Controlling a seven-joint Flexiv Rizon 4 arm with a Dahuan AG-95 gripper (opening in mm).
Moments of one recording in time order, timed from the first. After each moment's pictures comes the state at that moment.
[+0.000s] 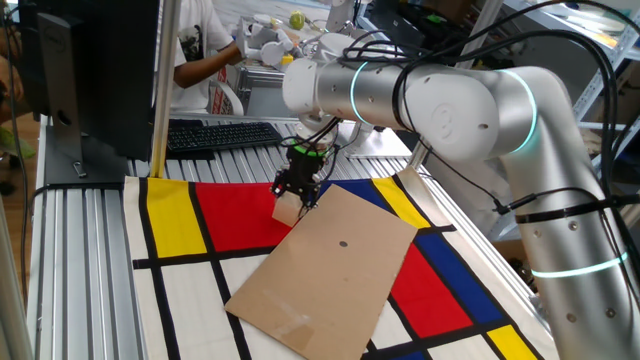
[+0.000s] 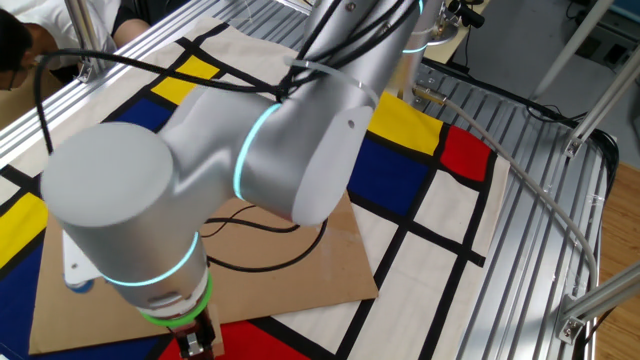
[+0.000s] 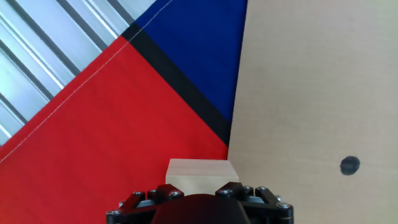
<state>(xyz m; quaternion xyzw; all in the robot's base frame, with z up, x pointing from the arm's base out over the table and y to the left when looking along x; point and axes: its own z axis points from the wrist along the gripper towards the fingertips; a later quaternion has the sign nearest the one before) 0.767 0.014 0.045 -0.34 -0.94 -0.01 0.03</state>
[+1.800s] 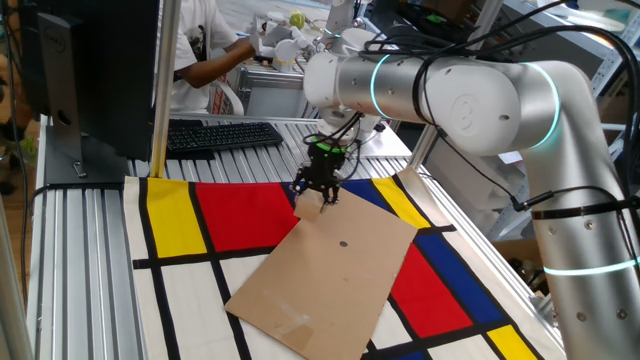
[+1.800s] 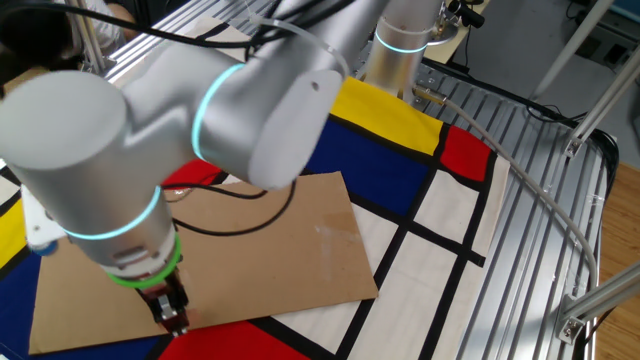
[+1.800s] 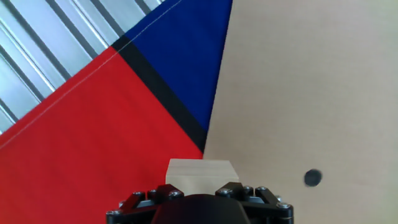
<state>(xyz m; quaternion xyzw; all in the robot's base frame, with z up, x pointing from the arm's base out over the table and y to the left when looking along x) 0.752 -0.047 0.061 -0.30 -0.95 0.00 0.03</state>
